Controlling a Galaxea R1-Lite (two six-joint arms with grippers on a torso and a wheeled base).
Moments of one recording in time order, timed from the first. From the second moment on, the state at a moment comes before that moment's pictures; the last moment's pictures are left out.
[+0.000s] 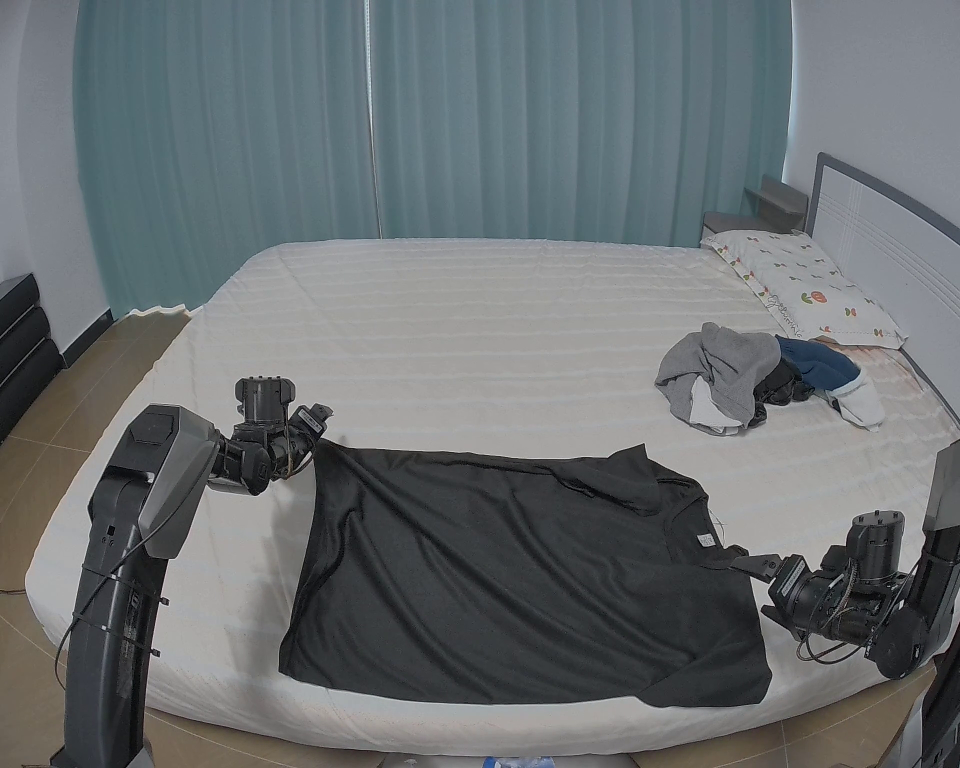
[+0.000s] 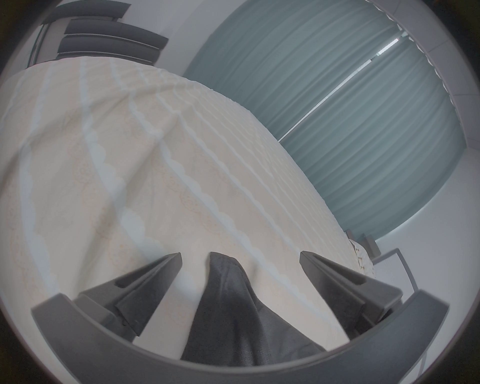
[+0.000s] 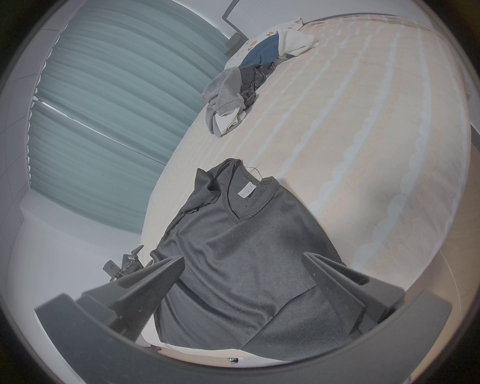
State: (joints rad) left arm -0.04 2.75 -1.89 -0.38 0.01 -0.87; right arm 0.09 2.04 -0.05 -1.39 0.17 0.90
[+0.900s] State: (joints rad) left arm 0.05 2.29 -0.82 -0.62 -0.27 -0.68; right arm 0.10 2.03 -0.05 -1.38 0.17 0.90
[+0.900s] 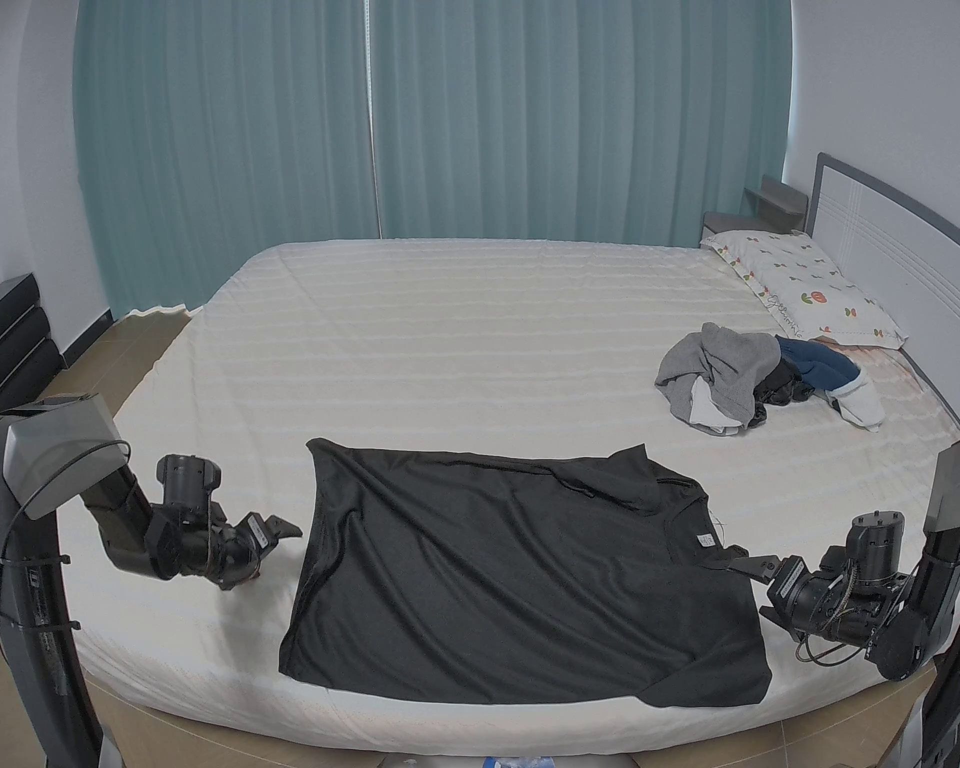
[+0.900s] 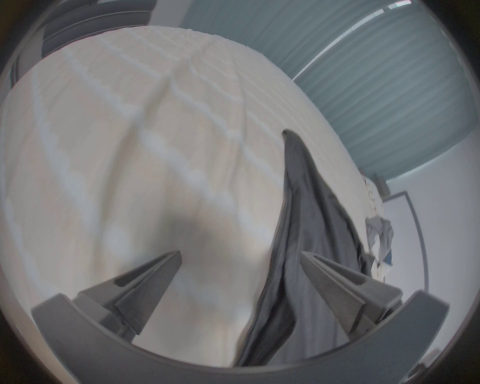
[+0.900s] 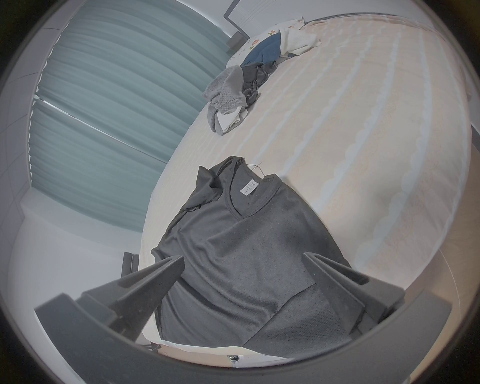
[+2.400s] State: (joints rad) left arm -0.16 2.21 -0.04 -1.25 0.00 -0.44; right arm 0.13 2.02 -0.03 -1.39 0.17 0.92
